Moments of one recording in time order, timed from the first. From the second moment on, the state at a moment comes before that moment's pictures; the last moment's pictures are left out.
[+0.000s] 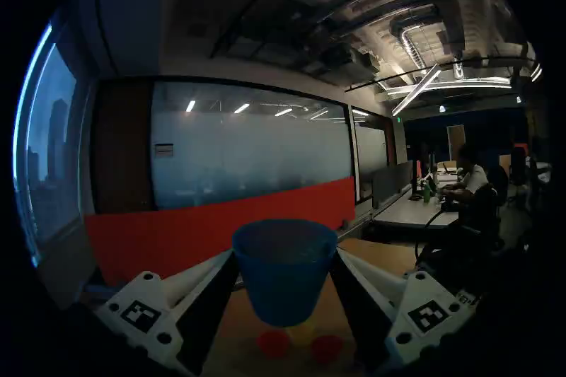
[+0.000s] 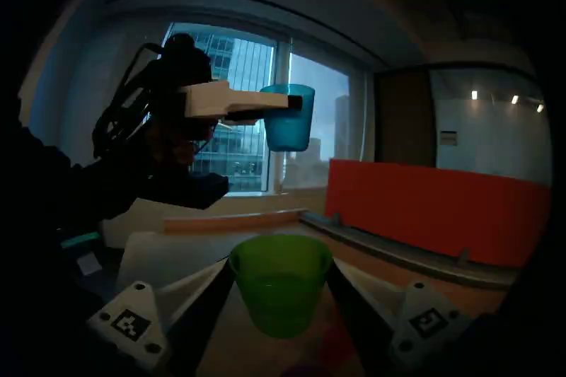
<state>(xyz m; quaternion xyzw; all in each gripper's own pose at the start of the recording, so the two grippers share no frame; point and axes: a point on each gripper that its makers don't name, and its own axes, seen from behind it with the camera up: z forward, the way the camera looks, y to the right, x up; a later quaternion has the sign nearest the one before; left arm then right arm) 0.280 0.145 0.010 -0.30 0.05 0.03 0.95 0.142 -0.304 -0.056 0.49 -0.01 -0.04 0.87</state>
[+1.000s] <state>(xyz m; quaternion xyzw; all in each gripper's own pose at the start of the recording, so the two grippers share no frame) 0.191 0.124 -0.007 -0.29 0.00 0.03 0.96 0.144 -0.271 -0.063 0.46 -0.02 -0.06 0.88</state>
